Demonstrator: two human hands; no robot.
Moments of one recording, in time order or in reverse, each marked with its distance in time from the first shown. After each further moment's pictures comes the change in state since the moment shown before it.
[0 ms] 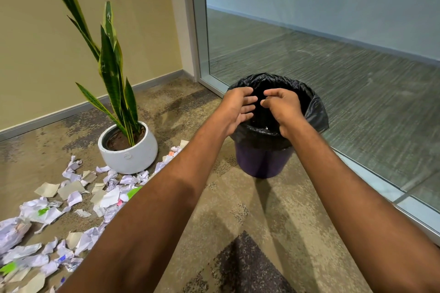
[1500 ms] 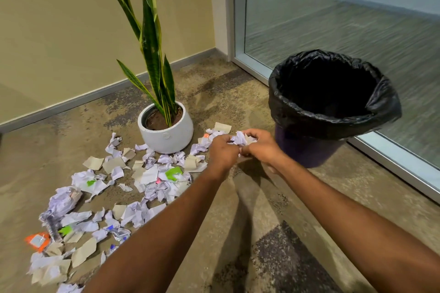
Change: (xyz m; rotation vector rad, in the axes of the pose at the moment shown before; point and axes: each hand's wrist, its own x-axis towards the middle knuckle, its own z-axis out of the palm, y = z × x) left_hand -0.058 -0.135 -0.152 0.432 0.480 0.007; right_hand -0.090 0.117 0.142 -0.079 -0.529 0.149
